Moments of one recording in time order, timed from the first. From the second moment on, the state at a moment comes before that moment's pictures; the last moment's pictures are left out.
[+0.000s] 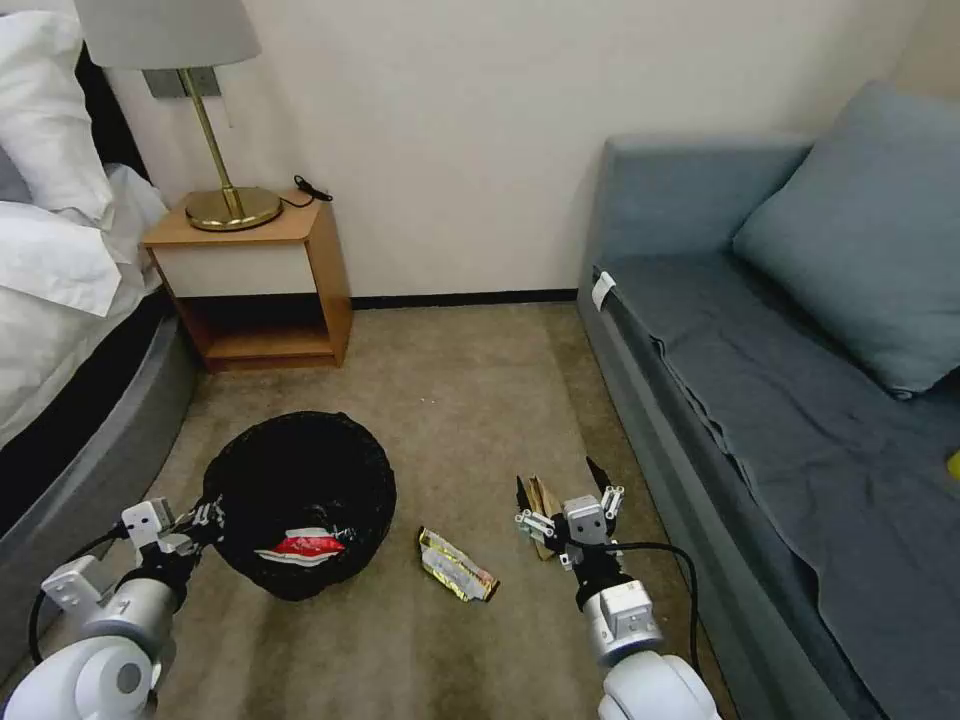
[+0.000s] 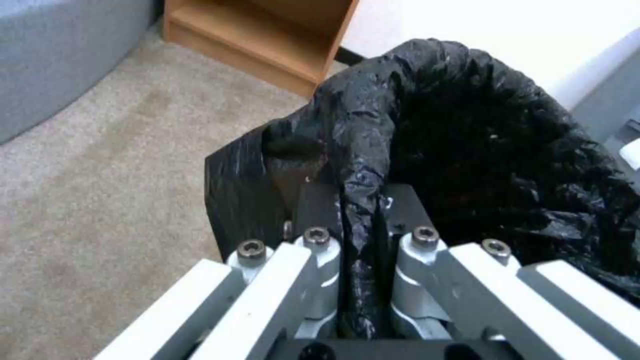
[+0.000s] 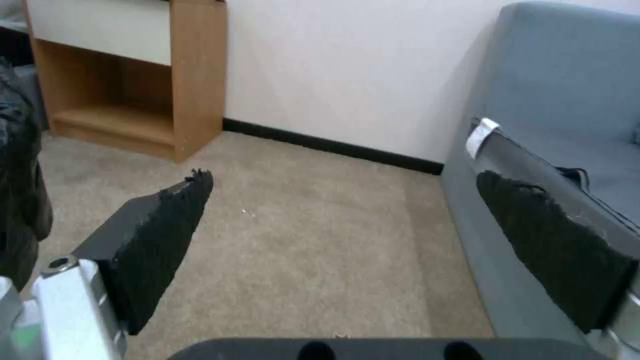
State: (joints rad) left arm 1.53 -1.37 -0.96 -2.04 -0.71 0.45 0.05; right arm -1.49 1.27 0.12 2.08 -0.07 -0.09 0.27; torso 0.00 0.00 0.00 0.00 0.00
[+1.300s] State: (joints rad) left arm 1.52 -1.33 -0.97 -1.96 -0.68 0.39 0.08; right arm -0.68 1.15 -0.36 1.38 0.65 -0.60 0.40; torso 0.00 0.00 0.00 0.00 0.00
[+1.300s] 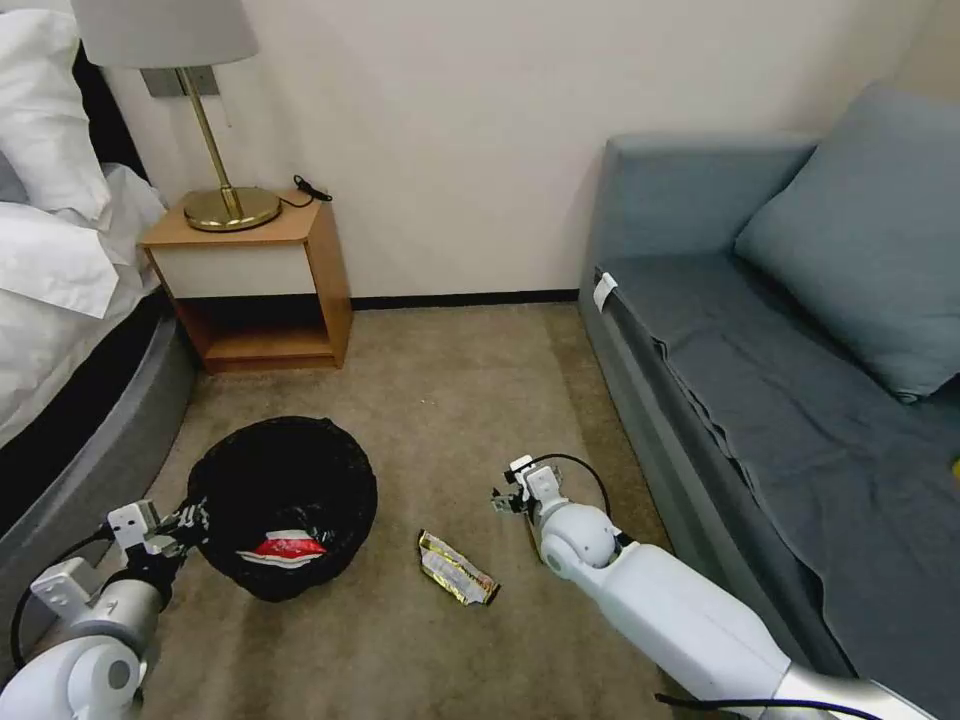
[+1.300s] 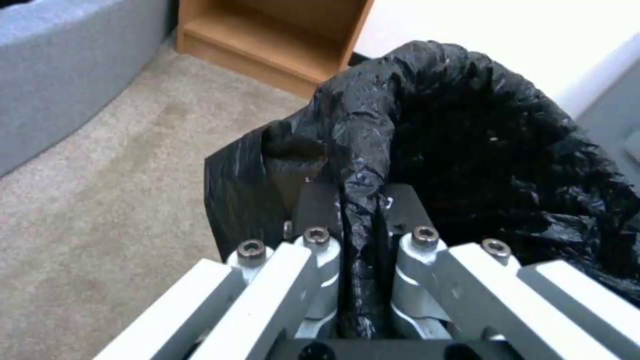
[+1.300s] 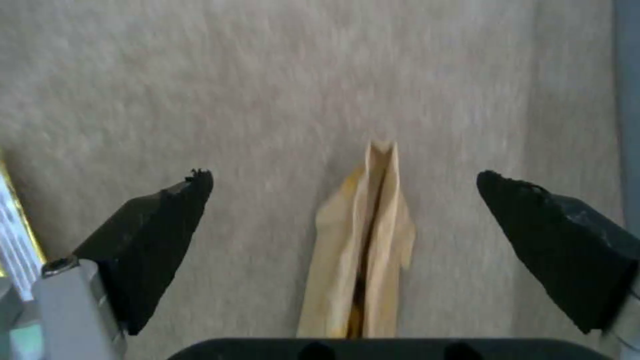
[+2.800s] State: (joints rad) left arm 1.53 -1.36 -0.97 -1.96 -0.68 0.38 0.09; right arm -0.61 1.27 -0.35 0.97 0.58 -0.62 0.18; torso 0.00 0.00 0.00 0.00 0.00
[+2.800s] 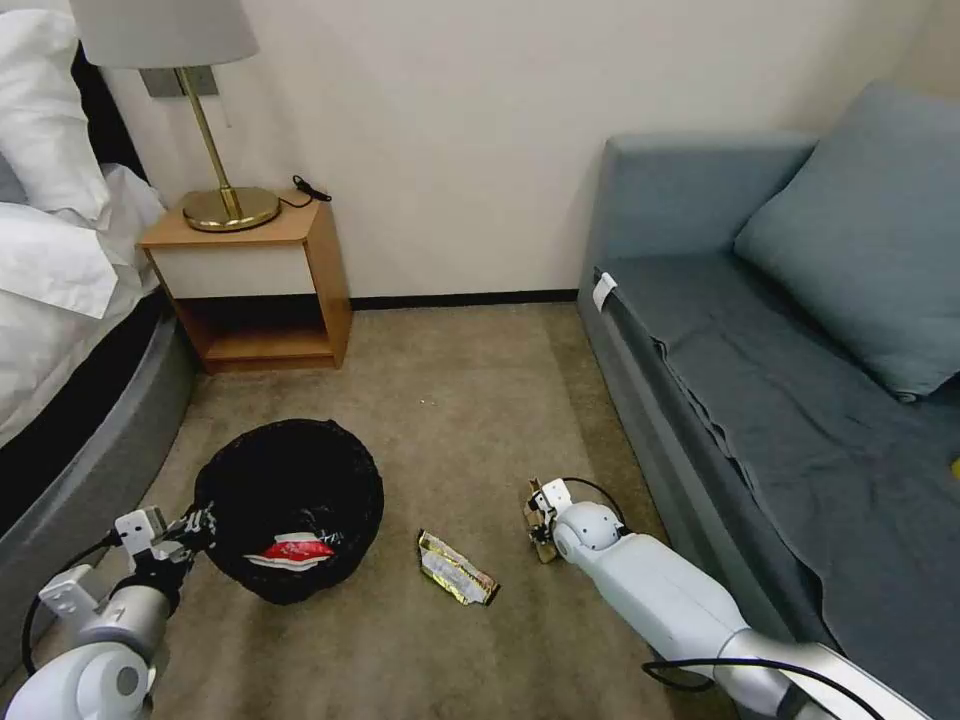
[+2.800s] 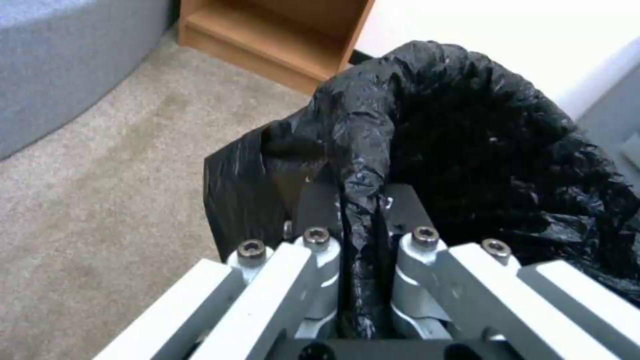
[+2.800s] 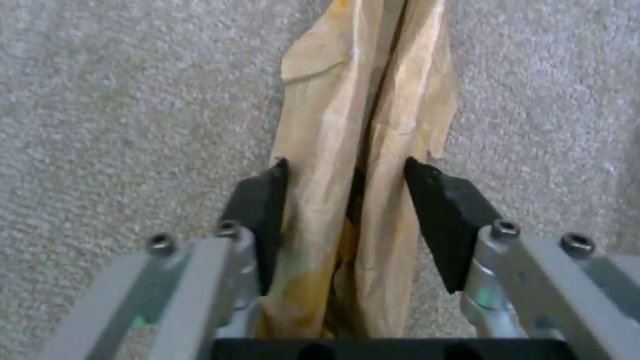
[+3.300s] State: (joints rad) left arm 1.53 -1.36 -0.97 -1.96 -0.68 0.38 0.09; right arm -0.62 1.27 -0.32 0.96 0.57 -0.60 0.20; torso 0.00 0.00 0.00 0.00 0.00
